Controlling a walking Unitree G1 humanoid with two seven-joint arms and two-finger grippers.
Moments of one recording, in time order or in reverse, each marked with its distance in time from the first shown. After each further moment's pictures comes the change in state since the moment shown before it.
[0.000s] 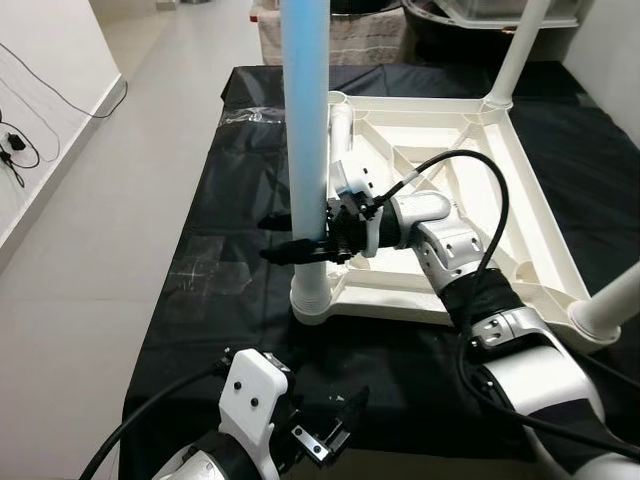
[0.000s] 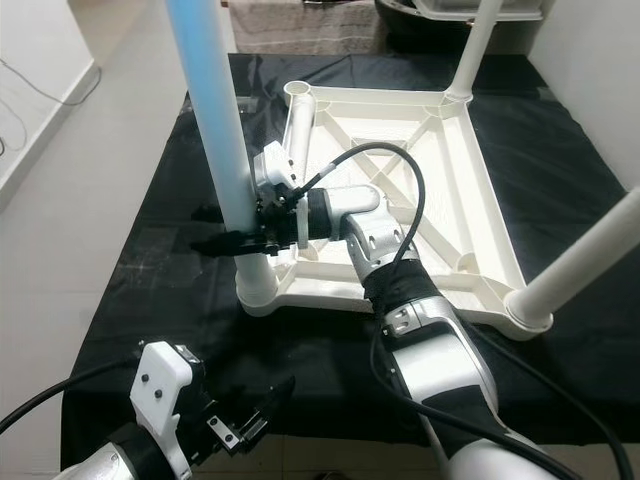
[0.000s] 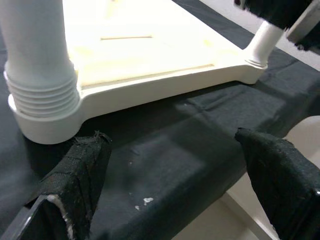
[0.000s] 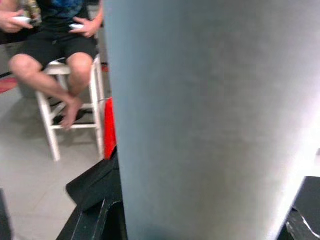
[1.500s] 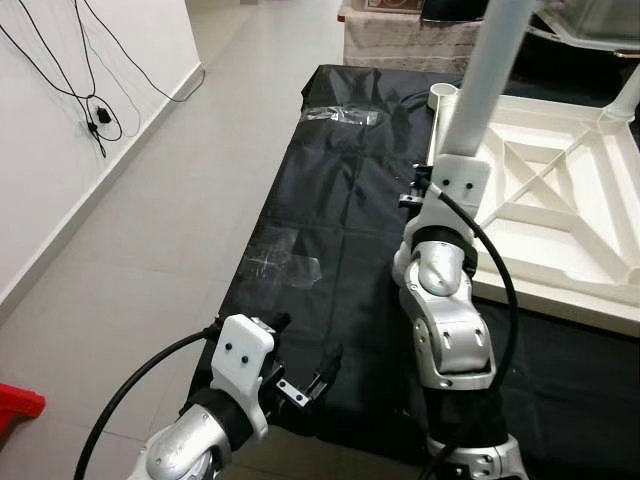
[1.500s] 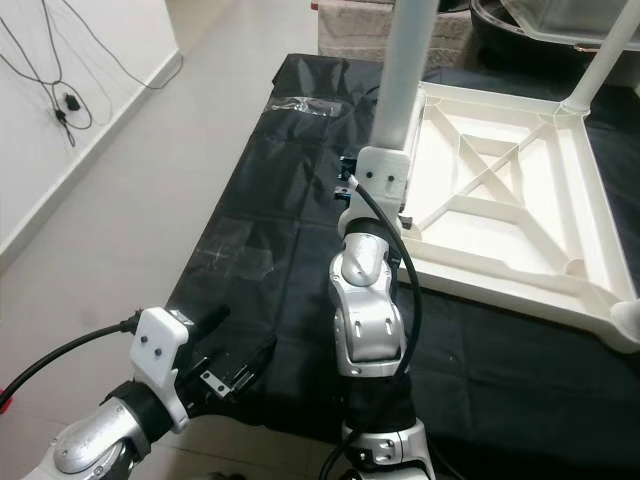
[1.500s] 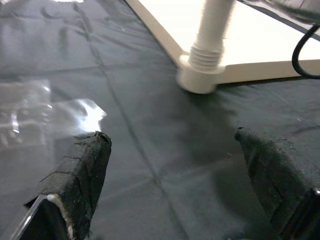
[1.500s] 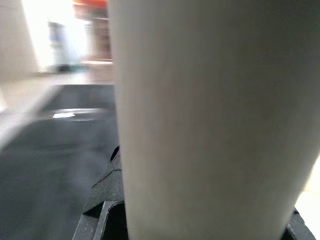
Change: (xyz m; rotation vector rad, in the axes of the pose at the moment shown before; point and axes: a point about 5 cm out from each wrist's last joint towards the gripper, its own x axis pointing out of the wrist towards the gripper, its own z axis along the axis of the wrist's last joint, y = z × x) left arm 0.020 0.036 0.001 0.085 -0.048 0.072; right arm -0.065 0.038 -0.009 -0.001 0.116 -2.180
